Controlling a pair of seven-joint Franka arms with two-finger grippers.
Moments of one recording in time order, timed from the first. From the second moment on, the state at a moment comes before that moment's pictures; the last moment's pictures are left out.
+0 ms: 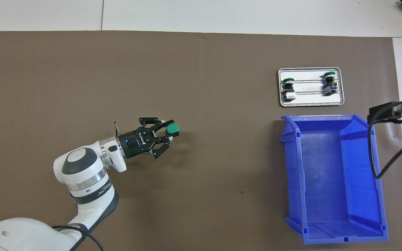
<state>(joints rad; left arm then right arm) -0.36 0.21 0.03 -2.35 -2.06 2.07 2.43 0.09 -0.06 -0.08 -1.60 -0.06 1.53 0.11</state>
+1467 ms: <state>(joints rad) -0.24 0.18 0.04 -2.46 -1.95 1.93 2.49 0.09 -0.06 -0.08 -1.60 -0.06 1.53 0.11</state>
